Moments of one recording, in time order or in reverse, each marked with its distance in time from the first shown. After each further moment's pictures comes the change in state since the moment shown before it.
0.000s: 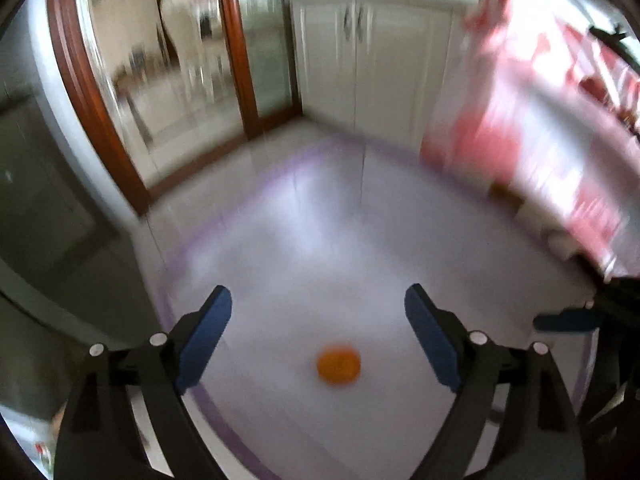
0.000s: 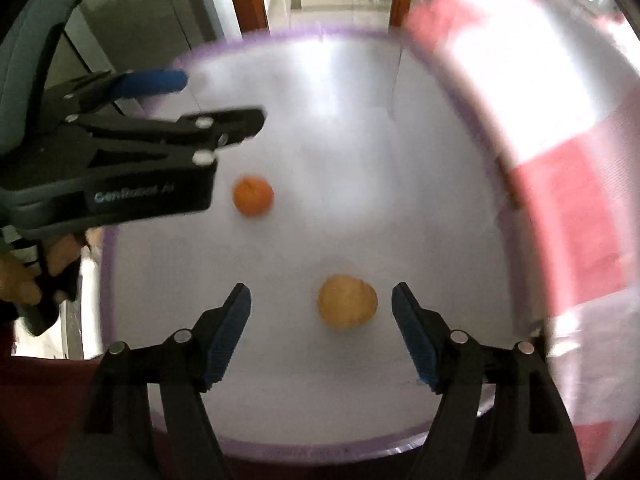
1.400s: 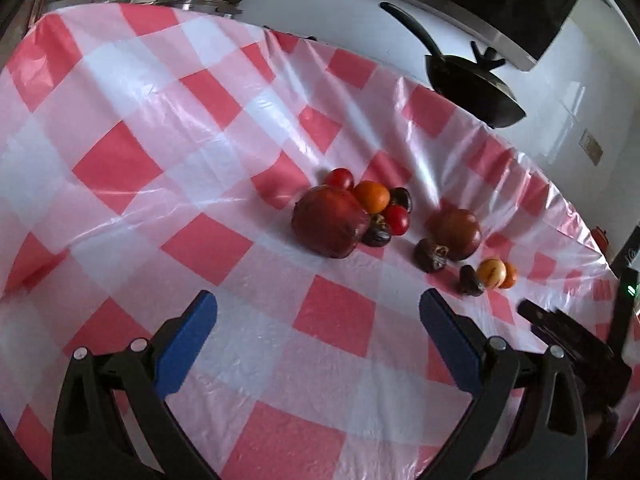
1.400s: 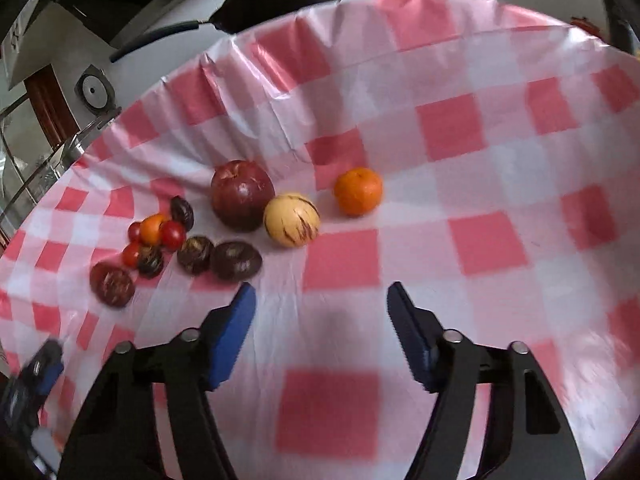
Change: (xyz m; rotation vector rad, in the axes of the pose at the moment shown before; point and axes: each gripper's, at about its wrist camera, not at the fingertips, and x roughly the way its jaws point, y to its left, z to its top) left arm 0.053 -0.438 0.246 0.021 -0.078 -0.615; right arm -0.234 -0.516 -0.227 1.257 -0.540 -0.597
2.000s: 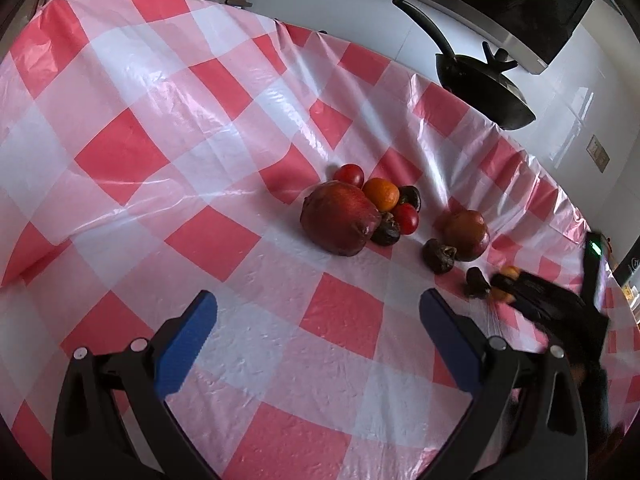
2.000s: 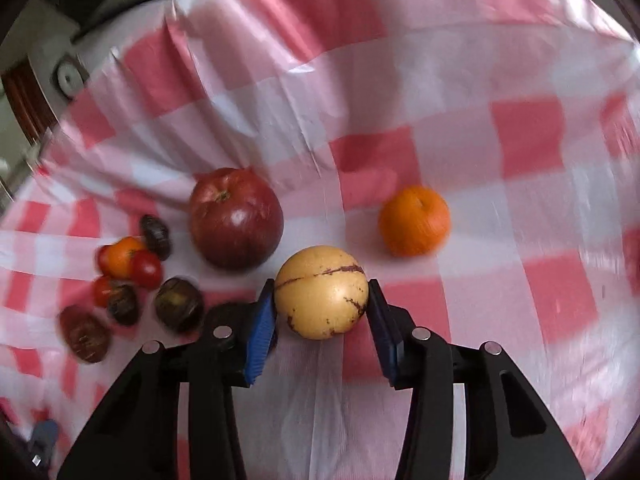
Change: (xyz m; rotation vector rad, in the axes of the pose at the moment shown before) left arm 0.003 0.005 0.001 -0.023 0.016 0.009; right arm 0.034 0.017 0.019 0.045 0.054 -0.008
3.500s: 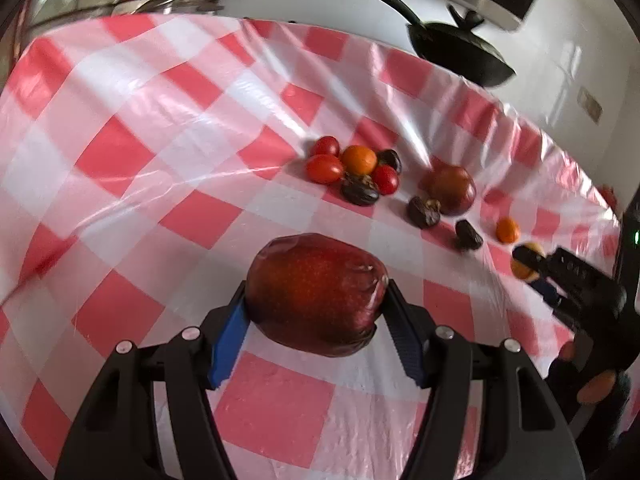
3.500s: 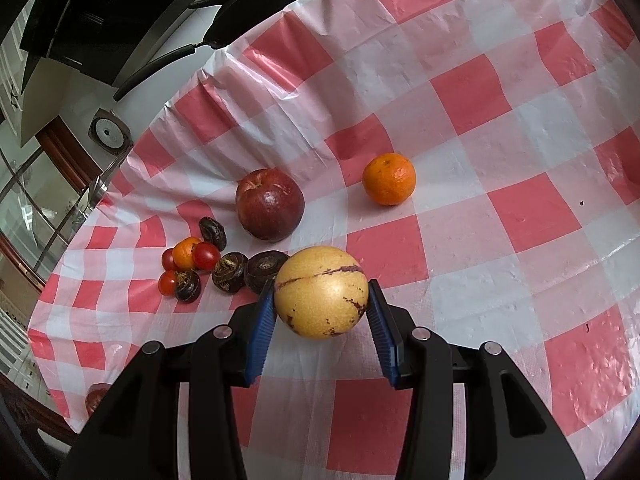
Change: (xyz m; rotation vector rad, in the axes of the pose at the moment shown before) left arm -0.017 -0.019 -0.024 0.114 0.037 0.037; right arm -0.040 -0.029 -0.037 0.109 -0.090 0.168
